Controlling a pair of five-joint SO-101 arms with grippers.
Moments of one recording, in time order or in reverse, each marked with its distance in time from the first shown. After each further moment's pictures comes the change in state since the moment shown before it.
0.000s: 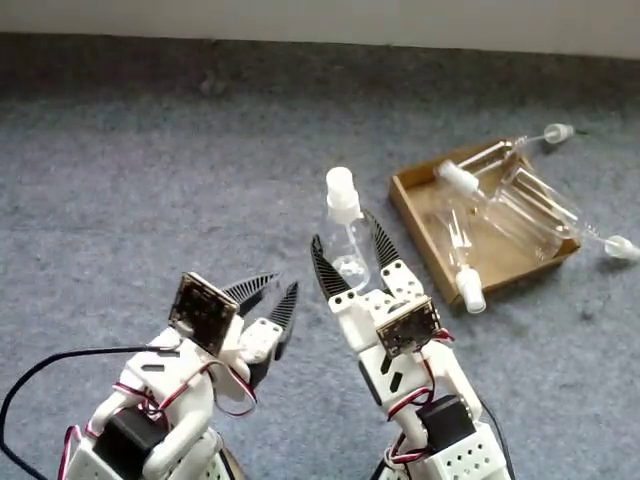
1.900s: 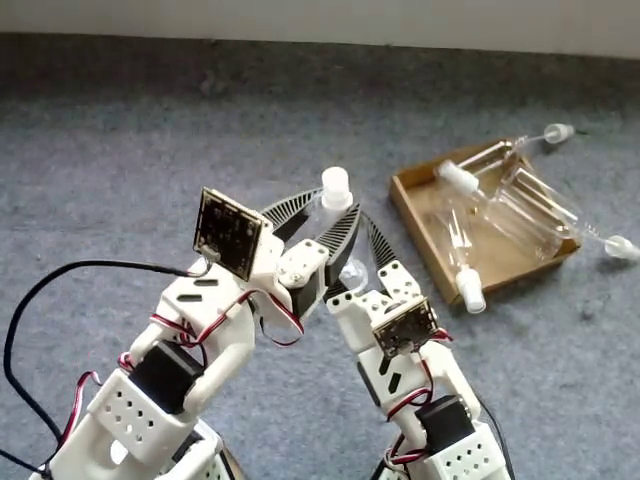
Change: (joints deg) left arm 0.7 38.2 -18.6 -31.8 5.6; right arm -0.3 0.1 0.0 0.0 0.3
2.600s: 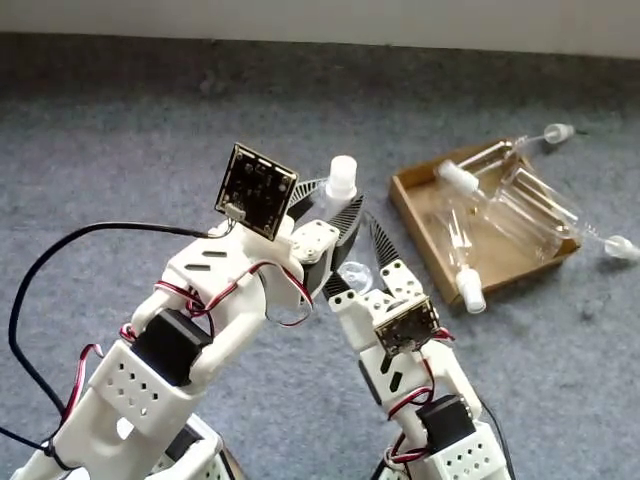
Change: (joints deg) left arm -0.1 11.5 -15.6 13.4 -2.0; right arm 0.2 0.0 0.0 0.0 0.0
